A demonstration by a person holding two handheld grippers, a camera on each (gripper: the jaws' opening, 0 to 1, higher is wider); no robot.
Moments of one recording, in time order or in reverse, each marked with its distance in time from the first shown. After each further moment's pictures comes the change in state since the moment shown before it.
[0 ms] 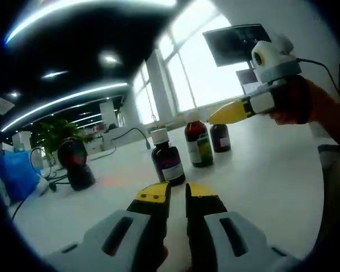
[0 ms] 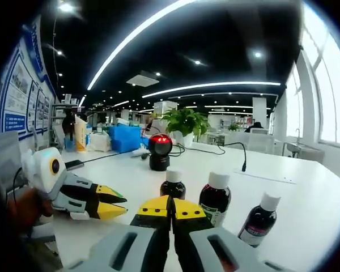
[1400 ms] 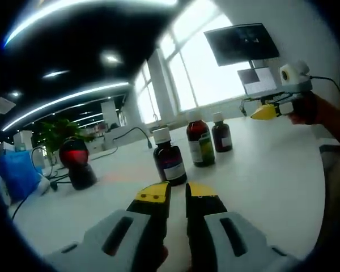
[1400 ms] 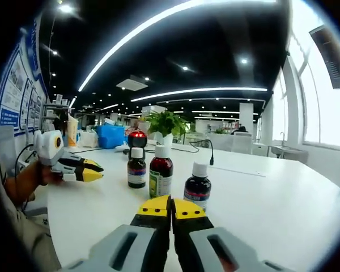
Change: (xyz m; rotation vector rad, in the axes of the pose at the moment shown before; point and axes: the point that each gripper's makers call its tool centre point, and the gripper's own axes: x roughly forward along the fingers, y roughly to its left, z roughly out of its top) left arm 0.000 0.002 0.000 -0.006 0.003 0.016; right arm -0.085 -0.077 -0.038 -0.020 -0.035 -0.101
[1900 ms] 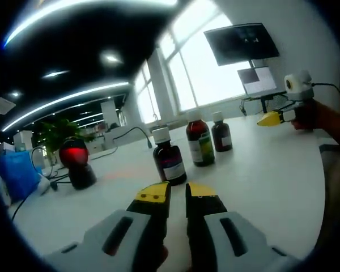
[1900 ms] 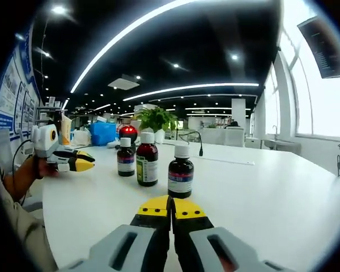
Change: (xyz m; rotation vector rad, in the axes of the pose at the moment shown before) left arm 0.000 -0.001 -0.001 0.005 0.006 -0.001; right arm -0.016 -0.020 -0.025 0.049 0.016 -0.045
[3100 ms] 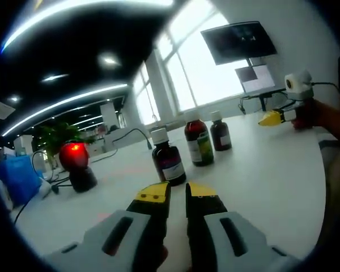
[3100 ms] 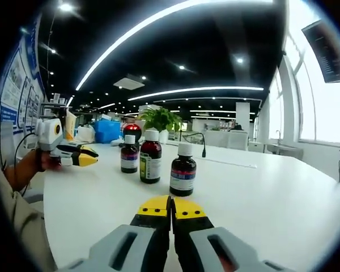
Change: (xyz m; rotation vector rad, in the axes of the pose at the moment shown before) left arm 0.000 -0.001 0.000 0.030 -0.004 0.000; right arm -0.003 0.002 -0.003 -0.043 -0.014 0.027
